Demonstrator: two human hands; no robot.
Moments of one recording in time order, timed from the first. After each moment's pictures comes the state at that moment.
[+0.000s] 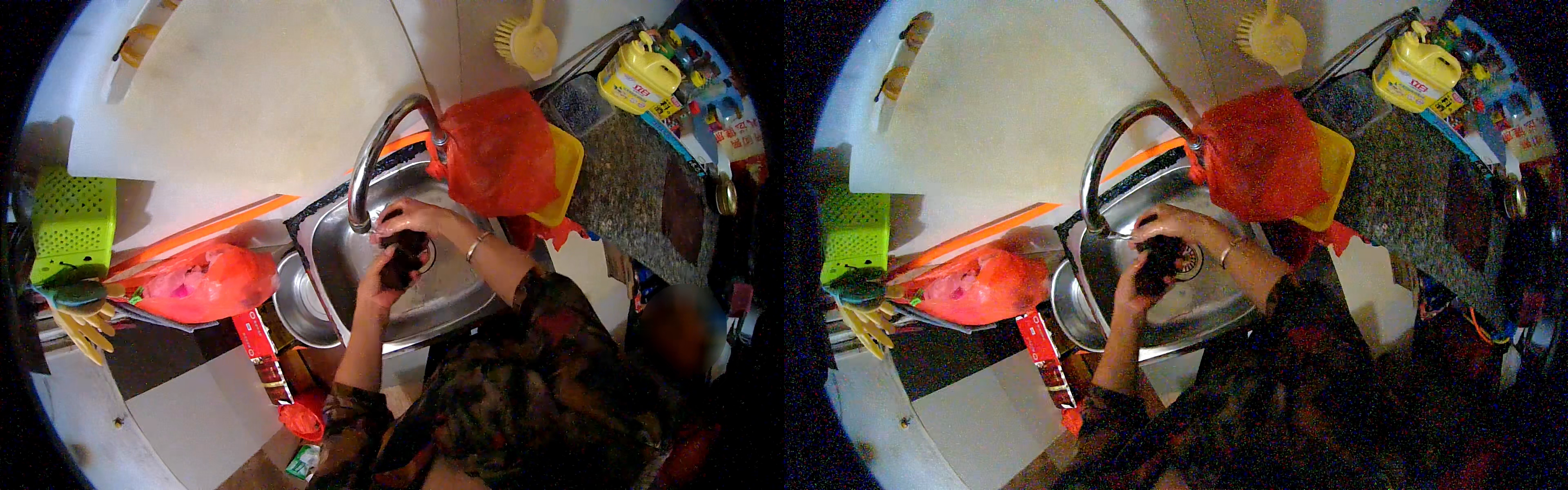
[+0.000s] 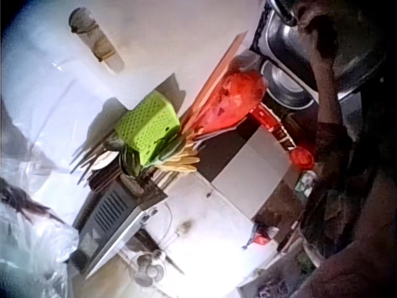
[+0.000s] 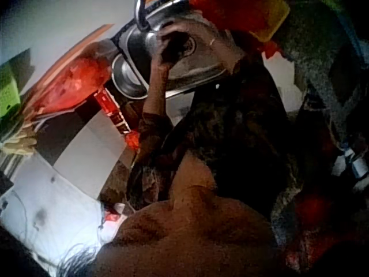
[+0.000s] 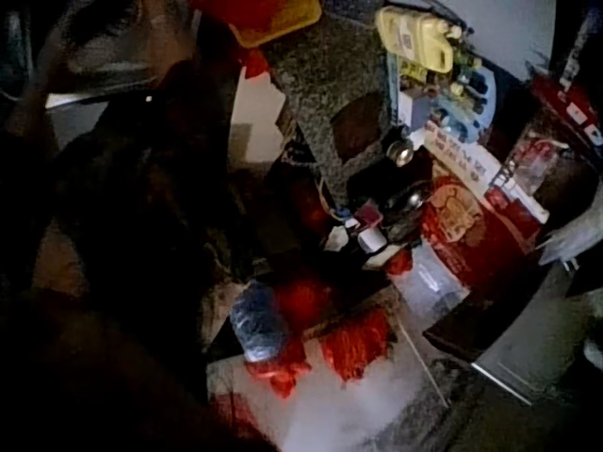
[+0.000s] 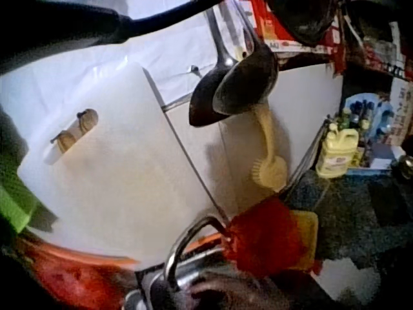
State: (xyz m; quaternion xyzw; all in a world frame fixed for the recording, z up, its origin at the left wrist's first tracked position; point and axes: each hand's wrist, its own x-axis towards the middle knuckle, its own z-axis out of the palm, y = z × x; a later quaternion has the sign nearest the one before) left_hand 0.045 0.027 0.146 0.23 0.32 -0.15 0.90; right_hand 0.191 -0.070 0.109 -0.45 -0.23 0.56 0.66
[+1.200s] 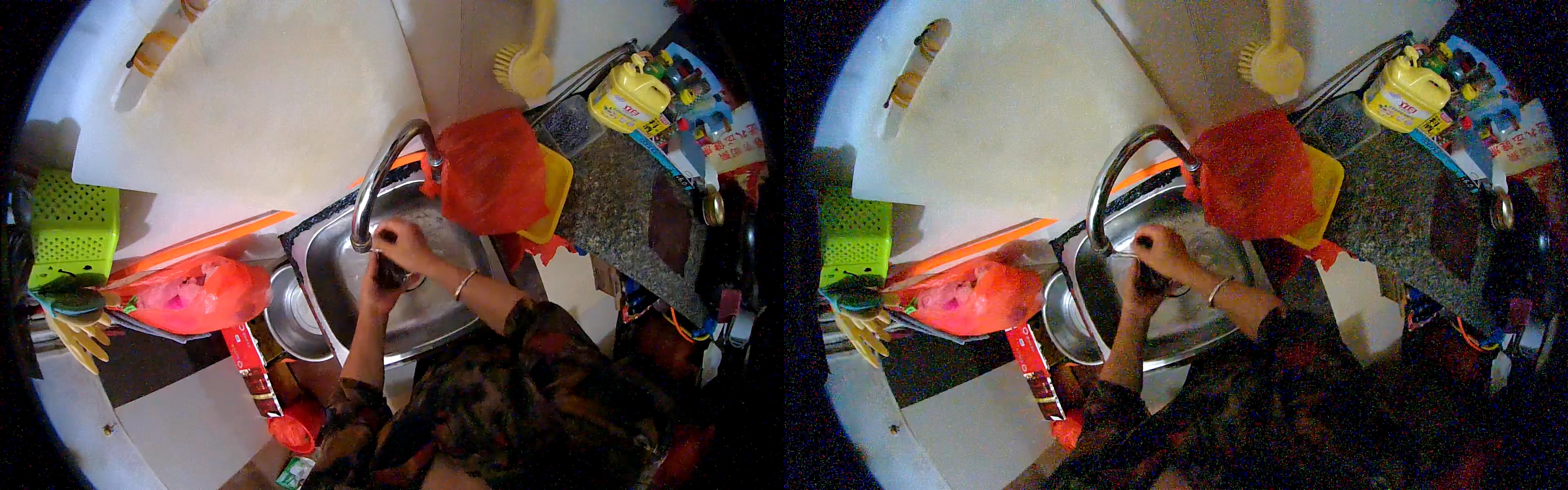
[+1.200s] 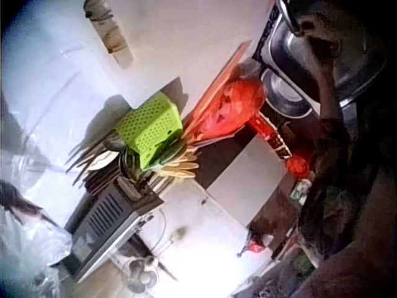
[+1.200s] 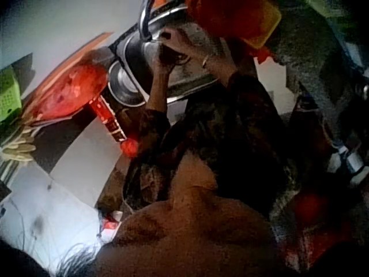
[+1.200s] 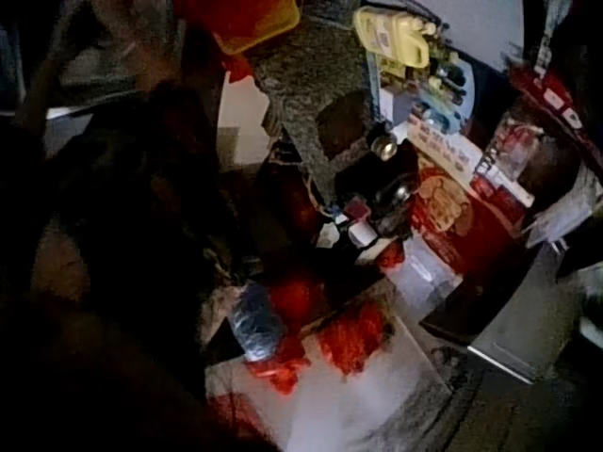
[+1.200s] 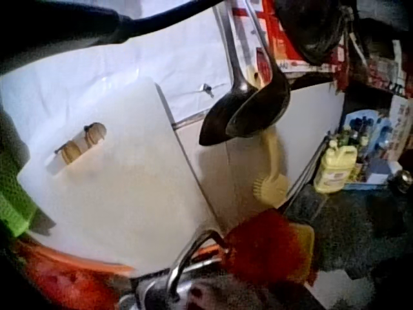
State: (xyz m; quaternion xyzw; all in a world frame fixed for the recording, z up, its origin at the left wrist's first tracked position) left_hand 0.042 0.035 0.076 0.23 0.33 -0.07 0.91; right_hand 0.152 -0.055 0.096 -0.74 -0.22 0.12 0.63
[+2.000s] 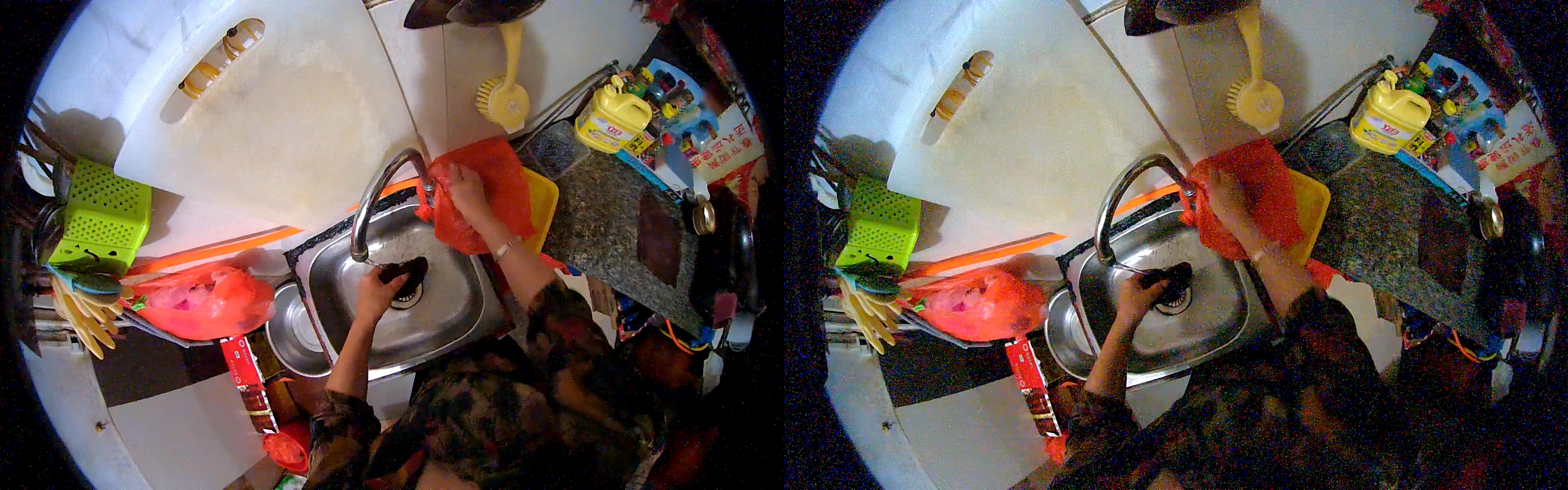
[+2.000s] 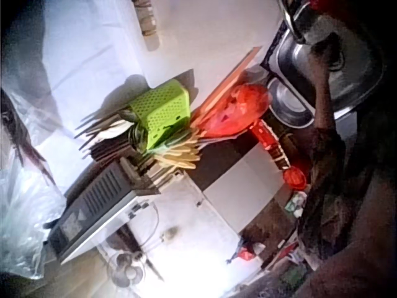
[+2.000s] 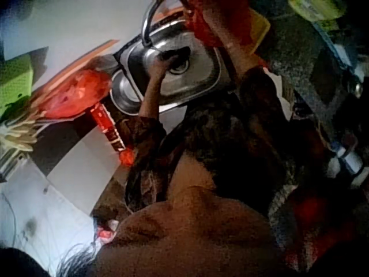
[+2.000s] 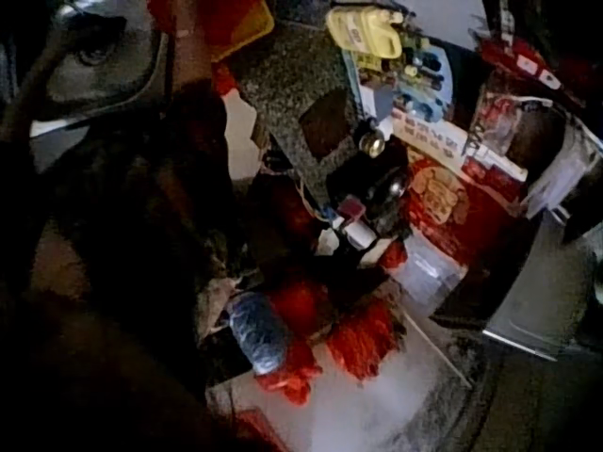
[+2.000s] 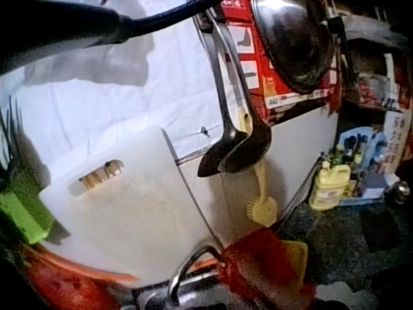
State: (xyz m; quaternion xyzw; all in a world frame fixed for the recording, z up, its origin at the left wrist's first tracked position) left_hand 0.063 0.033 0.112 0.79 0.24 -0.06 0.56; right_hand 0.300 -0.142 0.104 -0.86 -0.06 -0.06 0.51
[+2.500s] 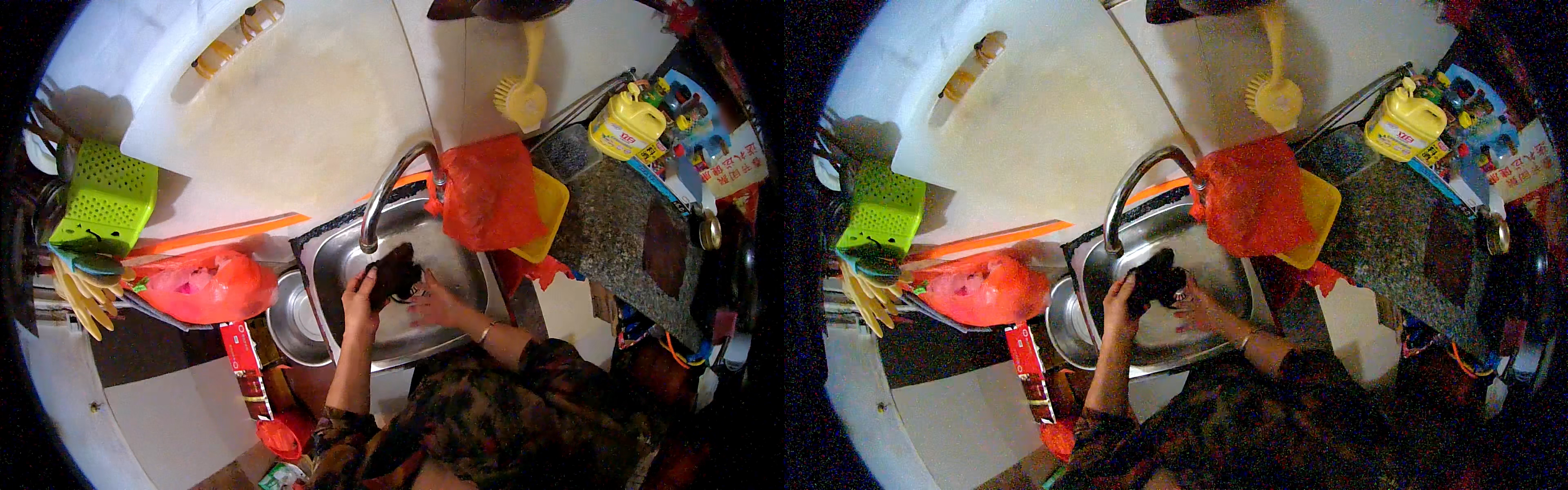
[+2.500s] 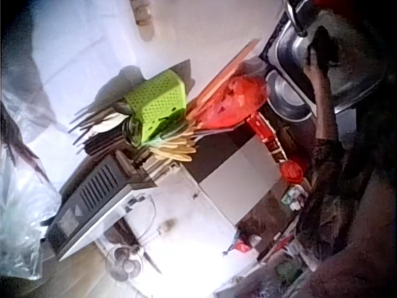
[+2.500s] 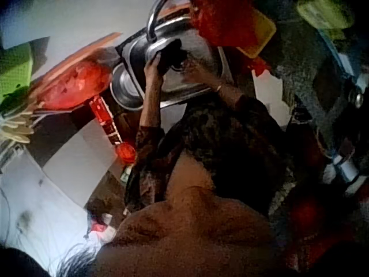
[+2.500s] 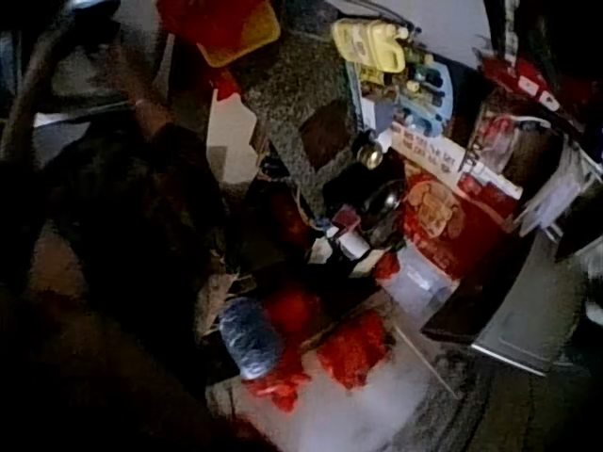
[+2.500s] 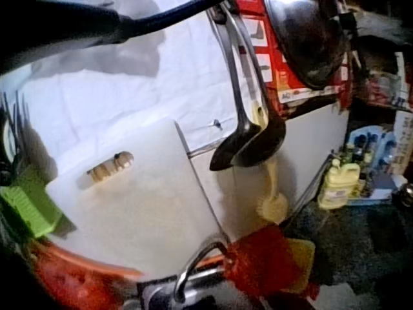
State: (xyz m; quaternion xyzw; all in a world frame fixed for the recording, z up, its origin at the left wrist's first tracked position) left_hand 0.027 0.029 0.158 0.47 0.44 0.08 0.76; right_hand 0.081 -0.138 0.072 -0.30 0.28 0.61 0.68
